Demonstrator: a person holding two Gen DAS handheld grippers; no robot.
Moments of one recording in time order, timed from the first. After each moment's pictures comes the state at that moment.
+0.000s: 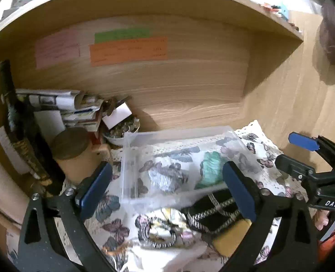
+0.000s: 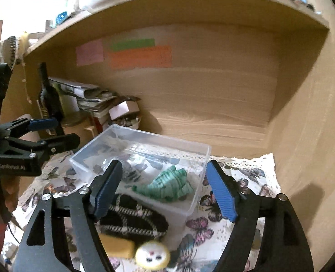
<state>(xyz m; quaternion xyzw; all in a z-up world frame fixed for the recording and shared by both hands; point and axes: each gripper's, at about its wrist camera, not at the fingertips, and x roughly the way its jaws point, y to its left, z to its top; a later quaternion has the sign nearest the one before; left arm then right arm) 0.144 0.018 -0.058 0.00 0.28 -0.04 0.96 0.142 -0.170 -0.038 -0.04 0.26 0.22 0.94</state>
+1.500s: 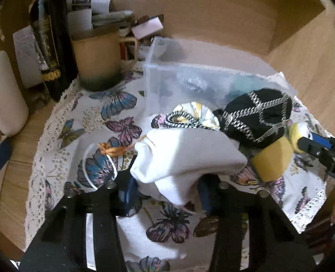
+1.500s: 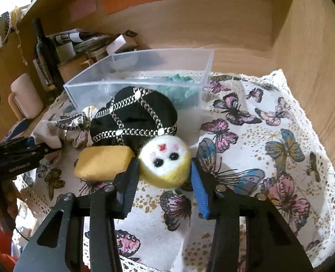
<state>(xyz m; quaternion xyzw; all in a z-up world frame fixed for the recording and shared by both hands) 0.083 0.039 -0.177 -0.05 0.37 0.03 0.93 0.113 -0.181 -0.136 -0.01 0.38 0.22 0.90</state>
